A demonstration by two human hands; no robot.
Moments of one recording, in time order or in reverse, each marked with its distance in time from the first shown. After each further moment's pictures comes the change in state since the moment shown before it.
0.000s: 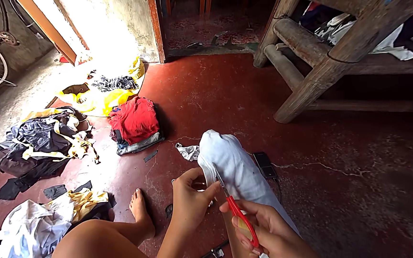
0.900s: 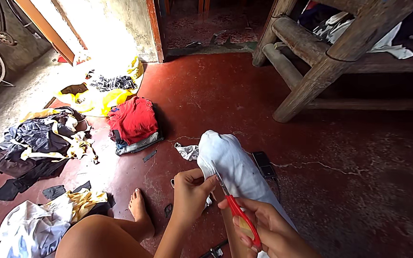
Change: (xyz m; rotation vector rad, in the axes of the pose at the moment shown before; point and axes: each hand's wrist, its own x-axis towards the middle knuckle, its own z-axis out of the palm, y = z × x) left_hand 0.009 -0.002 0.005 -0.088 -0.034 0.007; right_hand 0.003 0.003 -0.010 0.001 -0.040 -0.030
